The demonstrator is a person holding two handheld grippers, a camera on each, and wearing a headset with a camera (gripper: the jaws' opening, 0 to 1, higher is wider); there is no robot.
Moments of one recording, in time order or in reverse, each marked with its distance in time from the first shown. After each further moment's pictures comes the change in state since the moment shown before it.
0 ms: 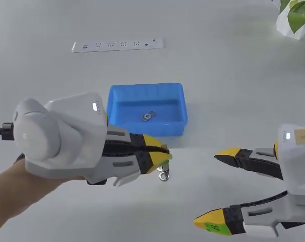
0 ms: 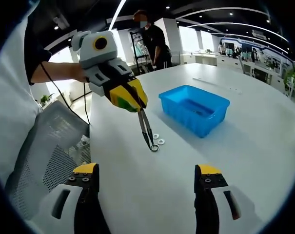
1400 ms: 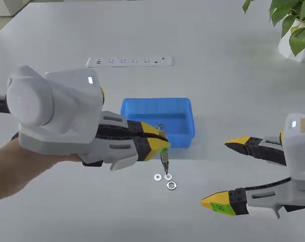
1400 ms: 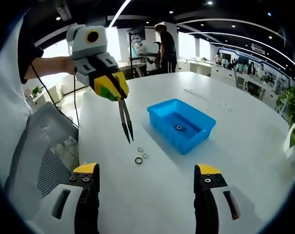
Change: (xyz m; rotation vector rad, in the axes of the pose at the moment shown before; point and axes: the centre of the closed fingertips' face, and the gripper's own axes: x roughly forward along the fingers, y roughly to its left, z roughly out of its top) left arm -0.038 0.013 0.020 -0.011 -0.011 0.039; right arm -0.012 -0.015 0.033 -0.090 -0.013 -0.109
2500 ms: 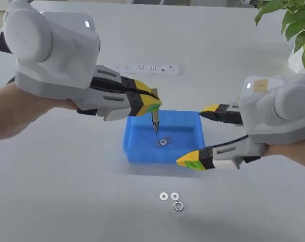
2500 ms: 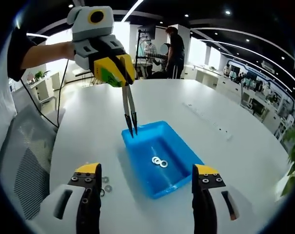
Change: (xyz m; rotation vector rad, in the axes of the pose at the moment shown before) left arm -0.023 0.082 0.044 0.095 -0.025 0.082; right arm 0.060 -0.064 0.066 -0.144 0.013 -0.008
